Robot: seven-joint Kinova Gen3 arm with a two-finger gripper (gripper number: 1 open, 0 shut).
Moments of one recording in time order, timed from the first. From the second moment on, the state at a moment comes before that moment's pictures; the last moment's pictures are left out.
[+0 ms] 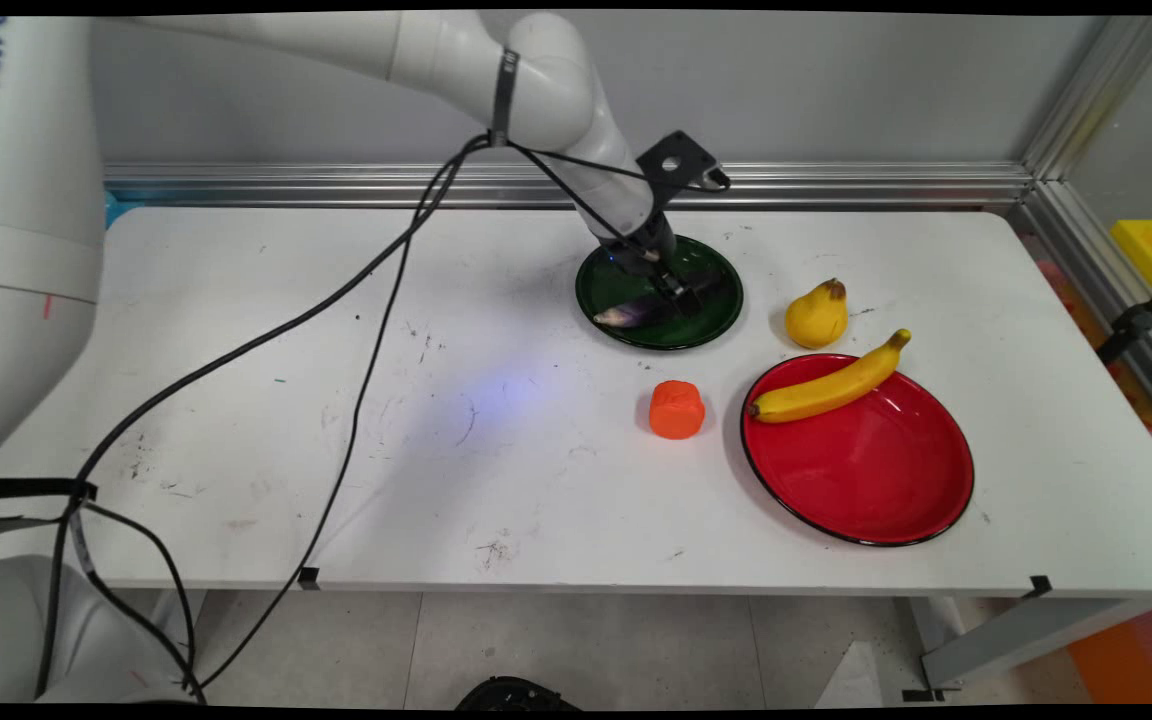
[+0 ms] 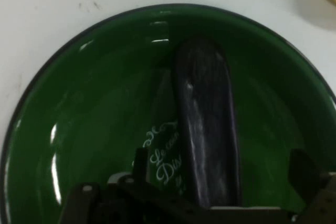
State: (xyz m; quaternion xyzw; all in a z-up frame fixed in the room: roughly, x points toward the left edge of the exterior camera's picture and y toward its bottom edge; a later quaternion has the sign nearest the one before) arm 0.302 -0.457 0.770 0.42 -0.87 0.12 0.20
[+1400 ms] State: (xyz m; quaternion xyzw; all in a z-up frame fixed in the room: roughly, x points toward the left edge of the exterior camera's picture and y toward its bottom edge) arm 0.309 -0.450 0.825 0.35 -0.91 0.14 0.20
